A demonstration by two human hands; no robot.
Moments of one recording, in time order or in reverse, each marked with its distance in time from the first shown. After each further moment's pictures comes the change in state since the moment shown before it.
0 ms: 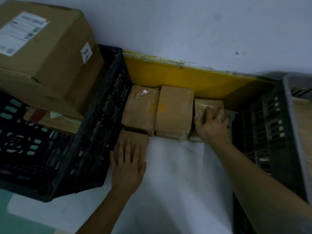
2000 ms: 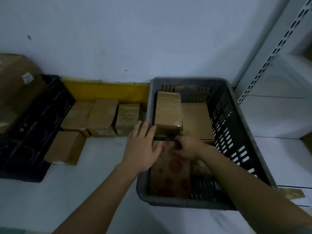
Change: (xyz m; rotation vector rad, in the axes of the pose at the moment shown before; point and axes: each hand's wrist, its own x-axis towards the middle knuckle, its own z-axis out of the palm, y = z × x) left_hand -0.056 0.360 -0.175 -0.257 0.036 0.297; right_hand -0.126 0.312 -0.094 -0.032 -0.159 -0.559
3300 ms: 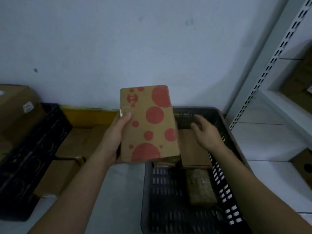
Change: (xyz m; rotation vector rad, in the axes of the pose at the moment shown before) left_hand 0.048 -0.030 -0.133 -1.617 0.036 -0.264; right_hand -0.027 0.002 -0.124 0.523 0.733 0.226
